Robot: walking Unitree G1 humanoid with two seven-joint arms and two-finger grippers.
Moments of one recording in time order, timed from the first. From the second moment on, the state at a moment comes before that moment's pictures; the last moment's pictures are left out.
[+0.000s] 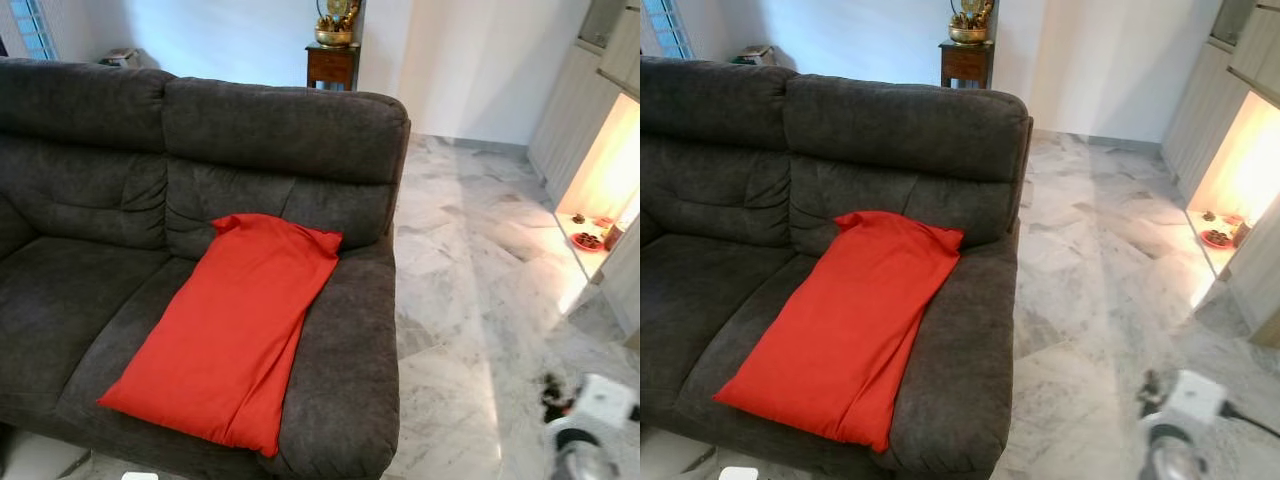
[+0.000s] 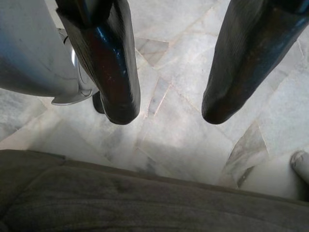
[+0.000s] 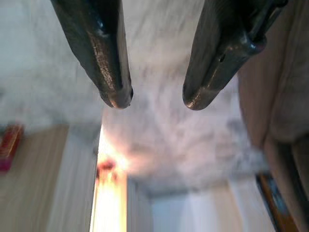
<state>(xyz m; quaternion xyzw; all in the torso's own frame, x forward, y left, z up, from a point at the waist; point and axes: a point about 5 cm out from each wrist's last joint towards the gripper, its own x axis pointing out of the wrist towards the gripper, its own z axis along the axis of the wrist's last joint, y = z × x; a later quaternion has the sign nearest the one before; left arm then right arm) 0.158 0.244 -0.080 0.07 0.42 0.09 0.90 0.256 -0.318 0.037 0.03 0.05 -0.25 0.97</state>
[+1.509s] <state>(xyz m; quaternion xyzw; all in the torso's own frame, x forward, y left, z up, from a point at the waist) 0.168 0.238 -0.078 0.07 0.43 0.03 0.90 0.062 -0.283 -0.099 0.08 0.53 -0.30 0.79</state>
